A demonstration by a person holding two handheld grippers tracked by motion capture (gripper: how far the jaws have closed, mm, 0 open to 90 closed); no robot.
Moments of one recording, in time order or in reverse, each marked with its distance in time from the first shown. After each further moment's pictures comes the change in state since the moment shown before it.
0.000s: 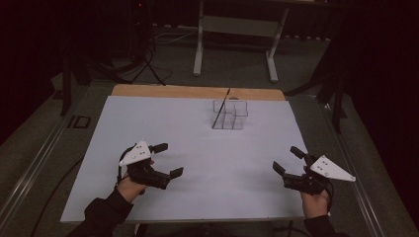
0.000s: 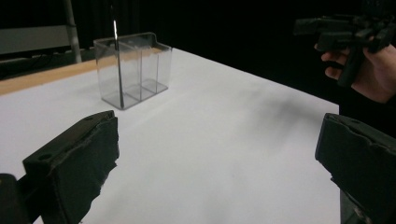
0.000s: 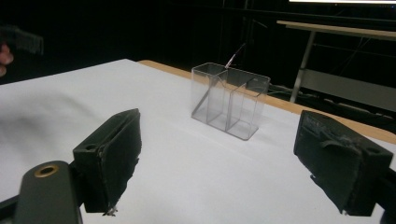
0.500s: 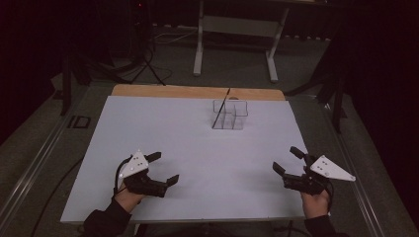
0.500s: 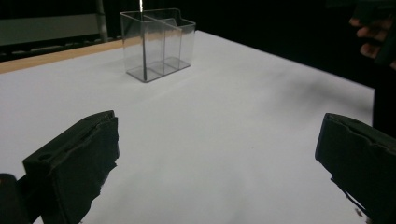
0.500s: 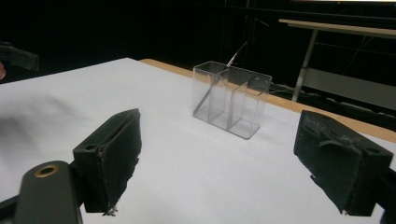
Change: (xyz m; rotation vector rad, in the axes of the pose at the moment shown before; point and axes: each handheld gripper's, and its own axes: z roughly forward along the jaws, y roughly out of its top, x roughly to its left) left arm -0.006 -0.024 -0.008 0.038 0.120 0.009; right arm 0.000 0.000 0.000 0.006 0.008 0.001
